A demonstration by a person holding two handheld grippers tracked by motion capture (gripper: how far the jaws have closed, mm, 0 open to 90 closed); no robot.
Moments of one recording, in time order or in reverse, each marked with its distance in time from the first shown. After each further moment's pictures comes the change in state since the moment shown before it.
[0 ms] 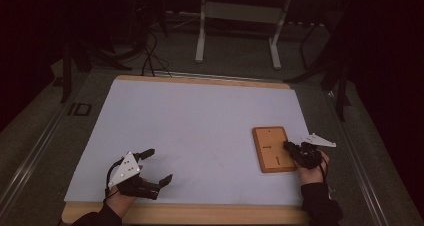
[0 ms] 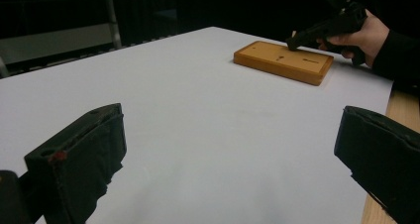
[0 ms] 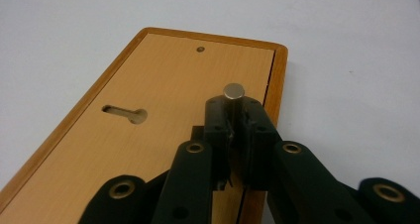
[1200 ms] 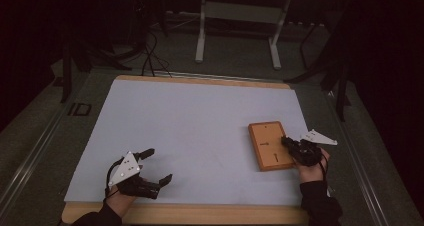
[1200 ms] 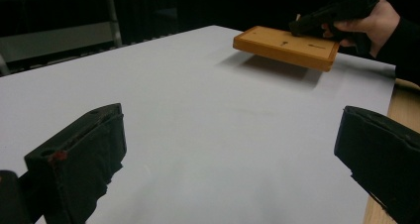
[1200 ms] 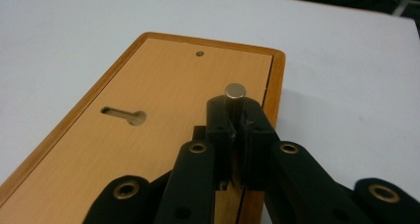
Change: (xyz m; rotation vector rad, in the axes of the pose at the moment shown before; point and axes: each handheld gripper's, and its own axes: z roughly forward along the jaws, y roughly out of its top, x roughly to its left) left arm 0.001 0.000 0.000 0.003 0.004 0.000; right arm 0.017 0.021 -0.014 -0.061 0.034 -0.059
